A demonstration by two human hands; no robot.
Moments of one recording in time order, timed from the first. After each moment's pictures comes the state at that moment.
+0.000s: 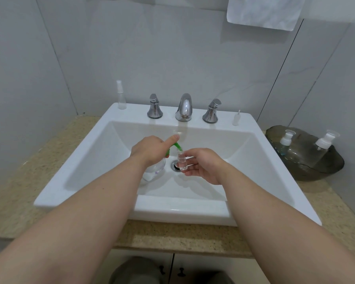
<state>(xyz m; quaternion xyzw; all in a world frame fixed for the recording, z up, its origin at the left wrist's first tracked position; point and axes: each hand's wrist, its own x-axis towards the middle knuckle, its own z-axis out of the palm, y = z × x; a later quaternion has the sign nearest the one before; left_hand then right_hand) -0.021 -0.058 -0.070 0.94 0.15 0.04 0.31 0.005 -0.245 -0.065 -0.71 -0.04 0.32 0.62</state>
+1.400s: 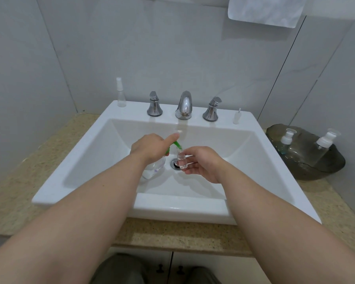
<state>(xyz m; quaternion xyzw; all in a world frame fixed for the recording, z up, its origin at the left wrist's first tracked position) -0.019 -0.059 -0.070 0.94 0.15 0.04 0.30 0.005 -0.245 -0.067 -0.72 -0.04 0.31 0.61</state>
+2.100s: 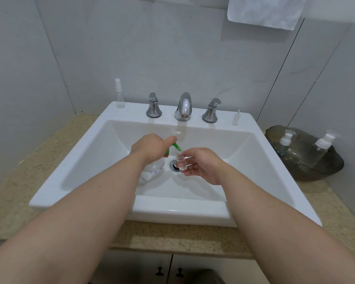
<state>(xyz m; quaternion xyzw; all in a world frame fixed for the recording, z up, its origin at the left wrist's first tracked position) -0.009 -0.054 -0.076 0.93 0.16 0.04 0.32 0.004 -0.244 -0.064 -0.73 -0.05 0.31 0.61</state>
